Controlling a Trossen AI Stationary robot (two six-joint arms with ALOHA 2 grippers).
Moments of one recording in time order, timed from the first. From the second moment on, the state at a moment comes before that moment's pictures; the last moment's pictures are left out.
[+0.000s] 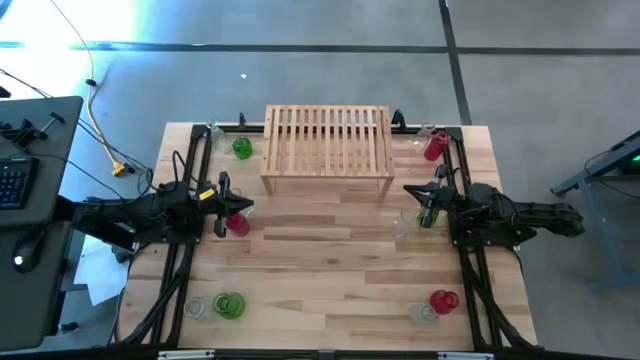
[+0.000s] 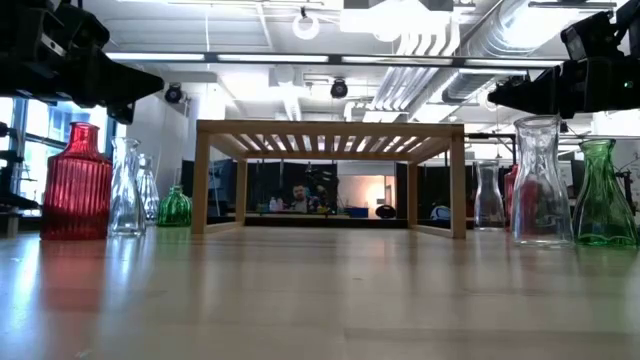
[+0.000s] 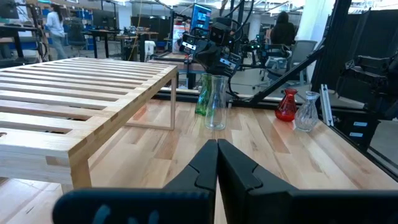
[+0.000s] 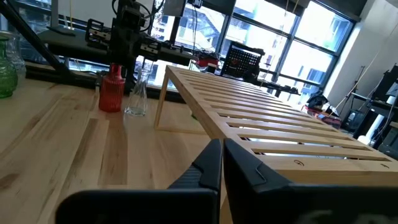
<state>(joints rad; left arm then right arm) 0.04 0.02 0.01 0.01 -0.04 -0.06 -0.06 0.01 0.01 0.04 0.25 -0.29</state>
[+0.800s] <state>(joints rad) 0.04 0.02 0.01 0.01 -0.04 -0.04 -0.06 0.01 0.01 0.04 0.25 -0.29</state>
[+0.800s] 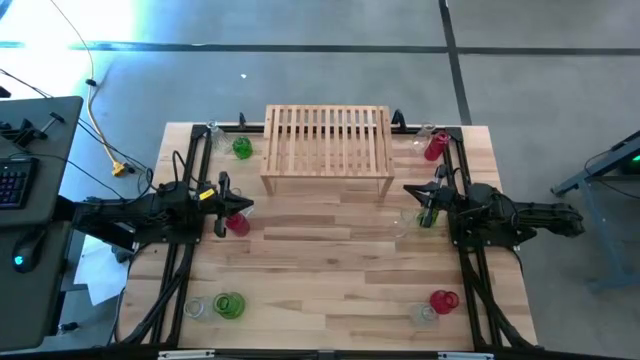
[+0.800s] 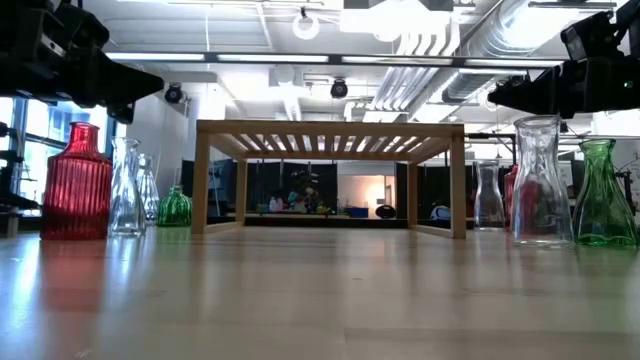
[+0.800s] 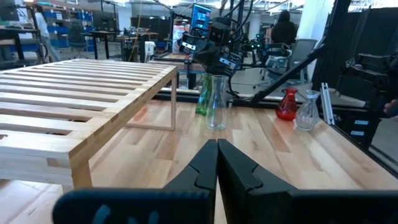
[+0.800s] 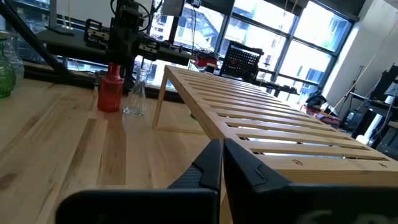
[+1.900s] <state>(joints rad) 0.04 0.02 0.01 0.02 -0.08 0.00 -0.06 0.02 0.01 0.20 0.21 -0.04</state>
